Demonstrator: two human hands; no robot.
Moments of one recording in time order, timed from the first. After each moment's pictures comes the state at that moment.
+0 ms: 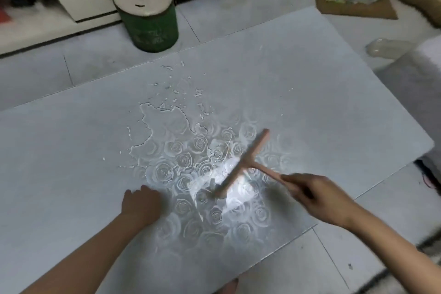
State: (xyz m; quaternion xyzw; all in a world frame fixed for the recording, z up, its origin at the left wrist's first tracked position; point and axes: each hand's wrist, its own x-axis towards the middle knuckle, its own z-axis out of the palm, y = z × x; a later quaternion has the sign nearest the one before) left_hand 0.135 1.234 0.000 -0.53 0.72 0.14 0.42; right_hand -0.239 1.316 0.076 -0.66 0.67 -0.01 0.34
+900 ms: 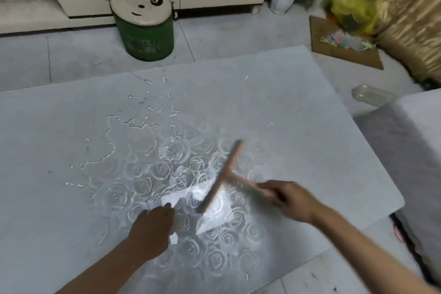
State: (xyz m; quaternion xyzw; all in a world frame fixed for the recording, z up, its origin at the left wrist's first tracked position) left_hand 0.016 1.245 -0.004 -0.52 0.79 0.25 0.21; right_hand -0.317 1.226 0.049 -0.70 0.62 0.08 0.35
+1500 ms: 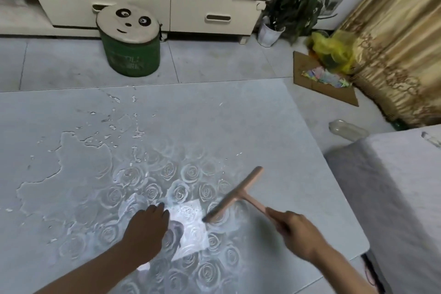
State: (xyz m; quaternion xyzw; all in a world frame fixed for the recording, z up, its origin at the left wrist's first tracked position) left_hand -0.088 1.197 -0.013 -0.50 0.85 0.14 0.12; right_hand -0.427 1.222 0.048 -0.67 0.69 0.10 0.26
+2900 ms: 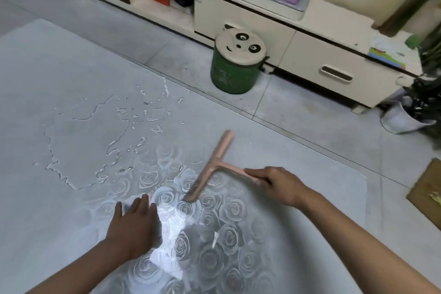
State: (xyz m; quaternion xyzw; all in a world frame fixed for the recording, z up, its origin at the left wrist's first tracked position) left_hand -0.235 1.128 -0.040 -0.81 0.47 0.27 0.21; right_hand -0.439 0.853 0.005 -0.92 0.29 0.15 0.23
